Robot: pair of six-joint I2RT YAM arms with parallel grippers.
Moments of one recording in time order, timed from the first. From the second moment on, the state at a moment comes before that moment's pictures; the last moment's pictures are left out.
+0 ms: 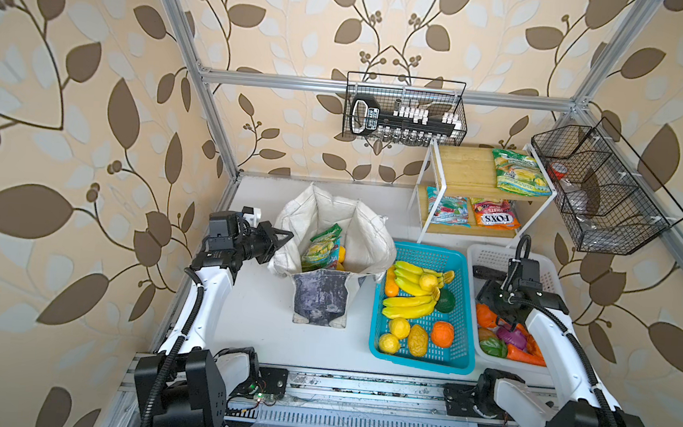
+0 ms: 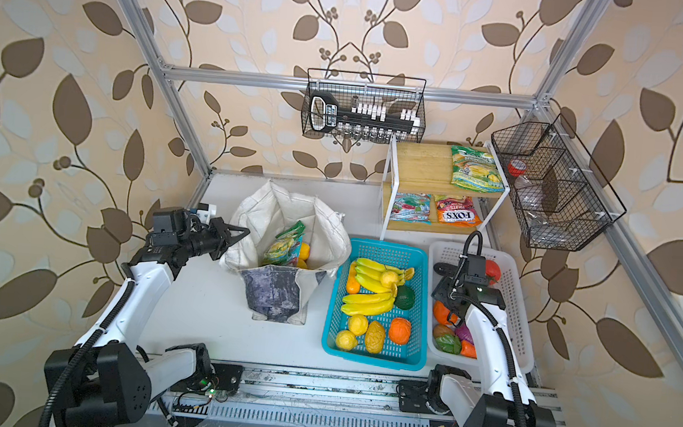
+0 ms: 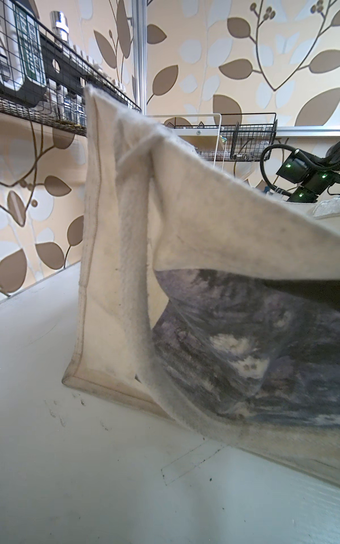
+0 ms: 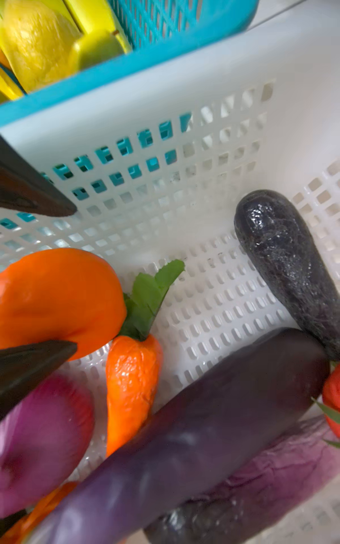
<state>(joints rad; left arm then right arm) 0.22 1.11 0.81 -0.34 0.87 -0.85 -0.17 1.01 0.70 -0.80 0.06 0.43</state>
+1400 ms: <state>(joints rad) 0.21 1.10 0.80 -0.33 0.88 -0.85 -0.19 1.18 0.65 -0.66 0.04 0.47</state>
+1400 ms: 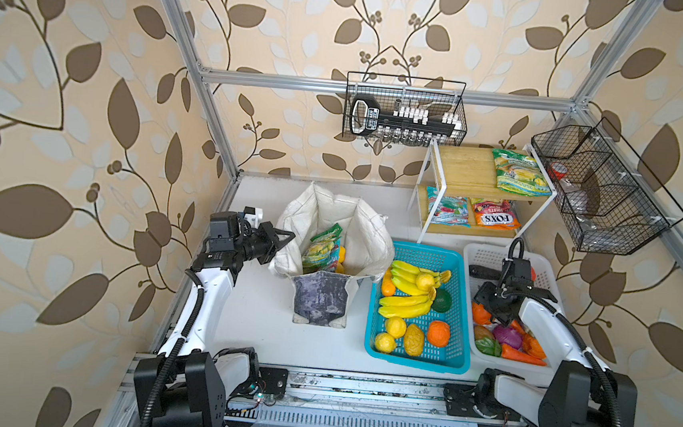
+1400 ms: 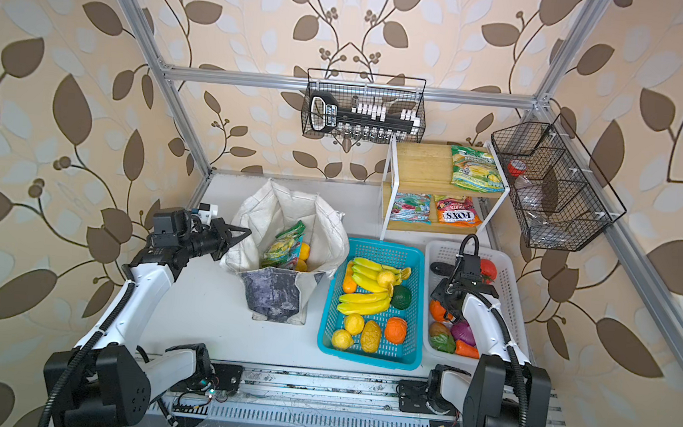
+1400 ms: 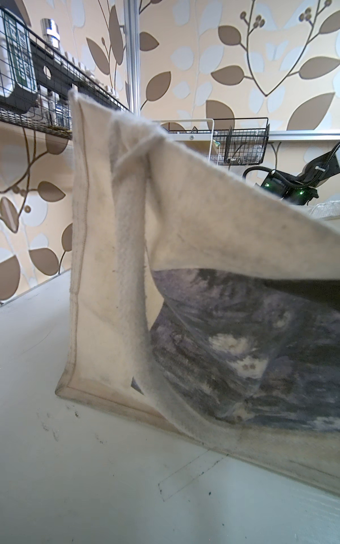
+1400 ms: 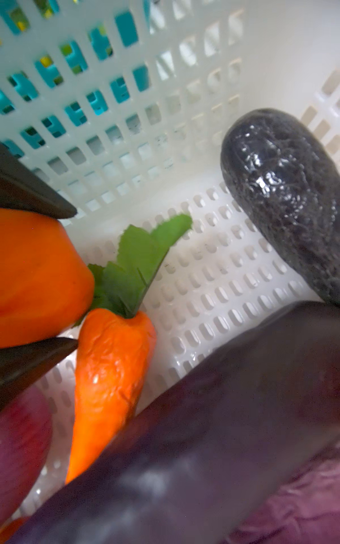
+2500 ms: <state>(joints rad) 0.21 1.10 0.80 -0.33 0.88 -0.85 -0.23 0.83 0.73 -0.70 -0.08 0.45</state>
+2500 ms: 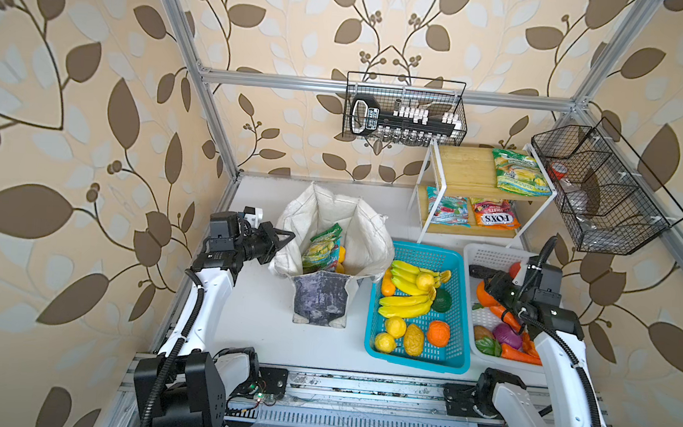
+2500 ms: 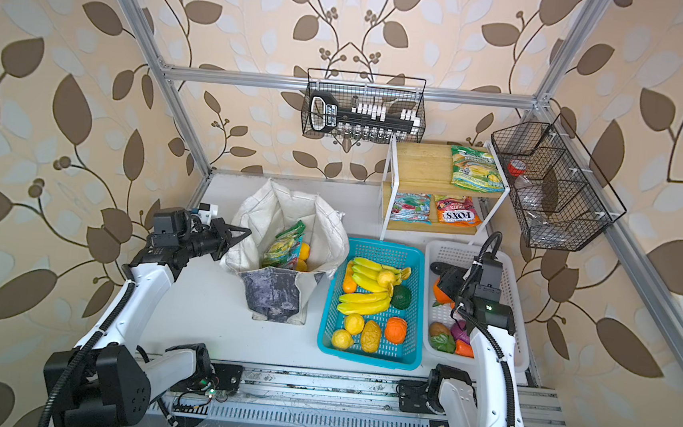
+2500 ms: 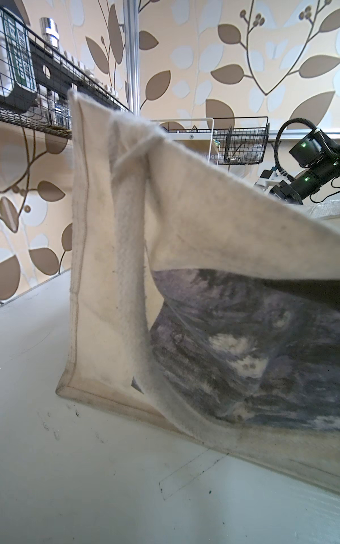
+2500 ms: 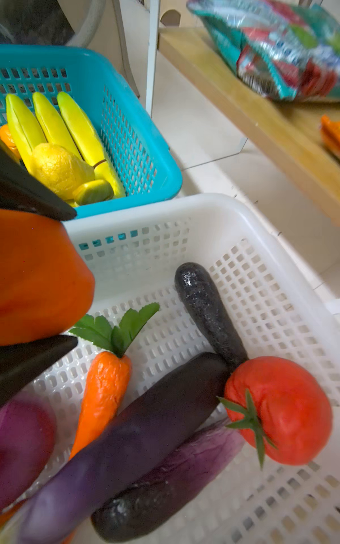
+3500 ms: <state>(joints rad) 0.21 1.12 0.80 -0.35 0.86 -0.82 0.90 1.56 1.51 -0.48 0.26 0.53</state>
